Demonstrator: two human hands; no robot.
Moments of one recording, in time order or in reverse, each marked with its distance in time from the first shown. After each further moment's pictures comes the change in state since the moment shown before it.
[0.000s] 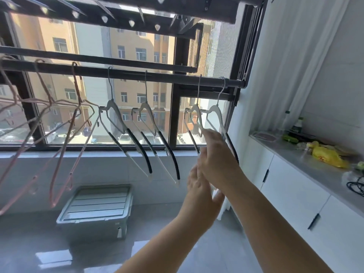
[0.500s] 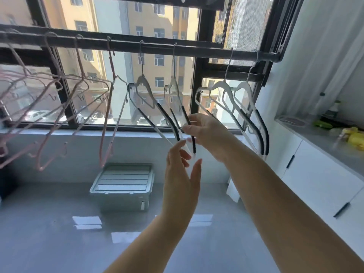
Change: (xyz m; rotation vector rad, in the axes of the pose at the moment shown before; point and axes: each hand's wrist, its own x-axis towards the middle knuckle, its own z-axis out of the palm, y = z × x) left_hand -0.052 -0.031 -0.068 -0.041 0.530 0.010; right_hand 0.013 -0.053 0.045 0.628 -0.422 0.241
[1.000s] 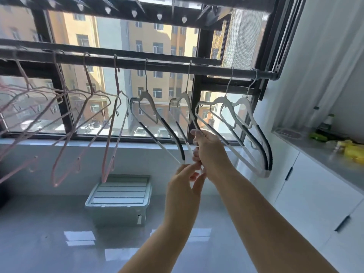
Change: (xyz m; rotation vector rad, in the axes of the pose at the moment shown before) left_hand 0.015 -0.005 -0.003 -0.001 -0.143 -0.017; right_hand 0.002 0.003 0.021 0.334 0.269 0.026
